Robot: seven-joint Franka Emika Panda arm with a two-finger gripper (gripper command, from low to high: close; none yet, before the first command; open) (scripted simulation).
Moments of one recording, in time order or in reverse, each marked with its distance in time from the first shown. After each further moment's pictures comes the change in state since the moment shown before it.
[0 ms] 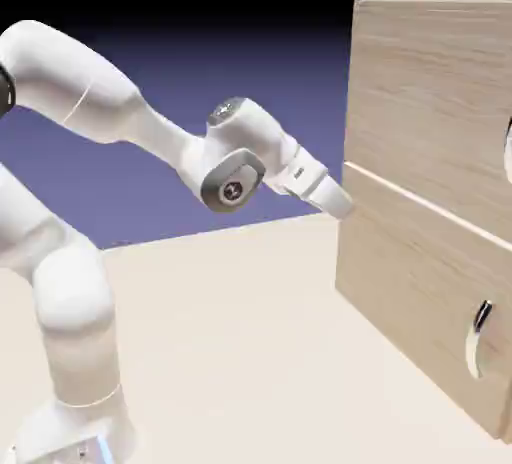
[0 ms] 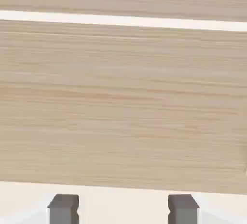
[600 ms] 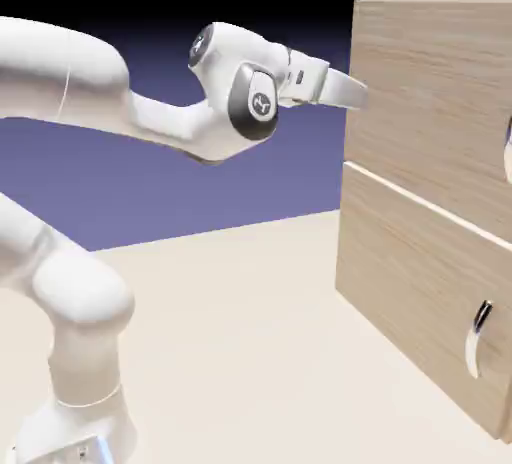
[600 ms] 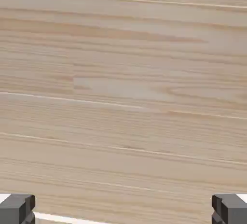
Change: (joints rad) arm 0.375 -0.136 -0.413 0.275 -0.783 0.021 0.498
